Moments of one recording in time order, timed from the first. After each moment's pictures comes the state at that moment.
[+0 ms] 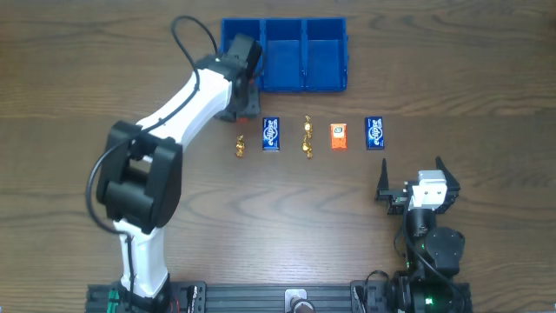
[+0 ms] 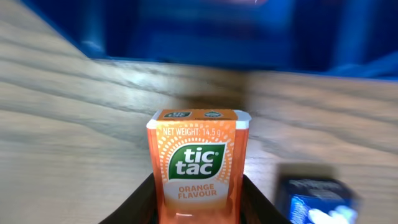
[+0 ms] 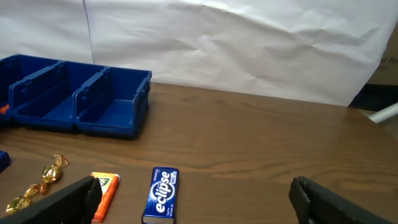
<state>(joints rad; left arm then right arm) -0.41 2.10 1.60 -0.84 -0.06 -0.47 0.00 0.01 0.01 -0.08 0.02 -0.13</state>
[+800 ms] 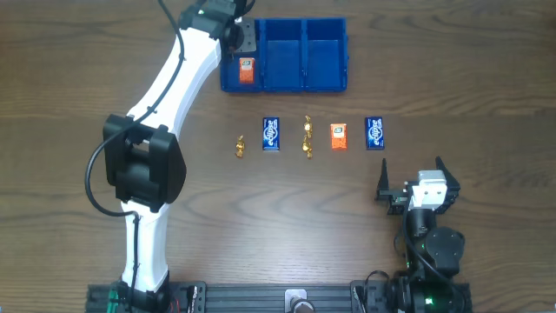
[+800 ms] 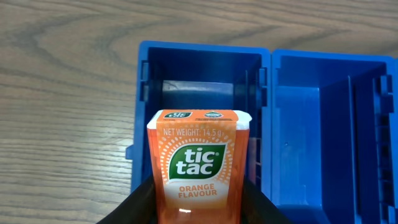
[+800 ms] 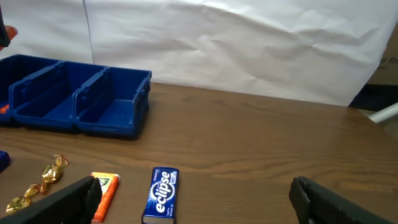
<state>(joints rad) -0.35 2.26 2.09 -0.83 -0.12 -0.35 0.00 0.01 0.01 -0.08 0.02 -0.13</state>
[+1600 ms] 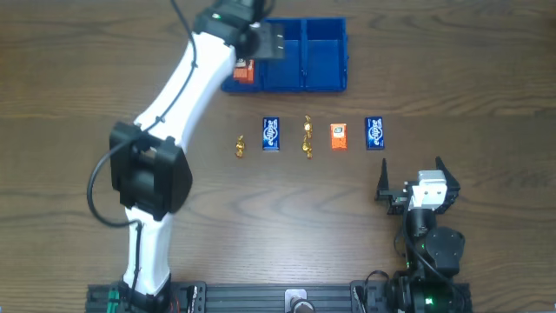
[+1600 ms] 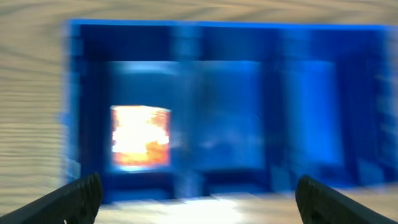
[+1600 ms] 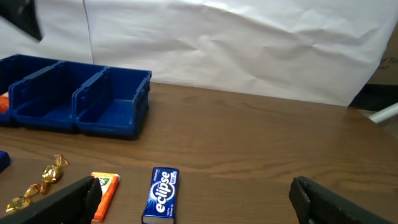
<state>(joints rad) -0.45 2.20 2.09 -0.88 -0.10 -0.40 0.00 0.01 0.01 -0.08 0.02 -0.13</state>
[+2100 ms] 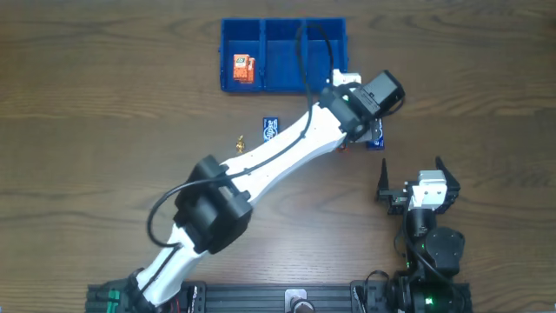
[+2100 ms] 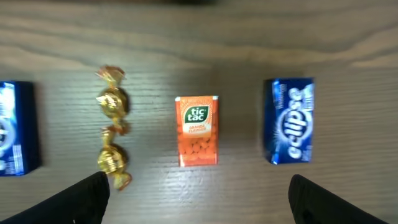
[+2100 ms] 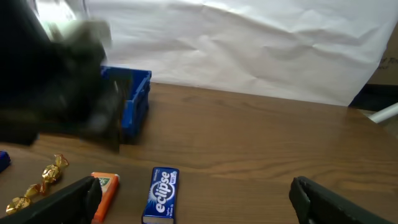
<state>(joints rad) -0.93 2.29 2.09 -1.04 -0.21 -0.88 0.00 0.01 0.01 -0.08 0.02 -0.13</state>
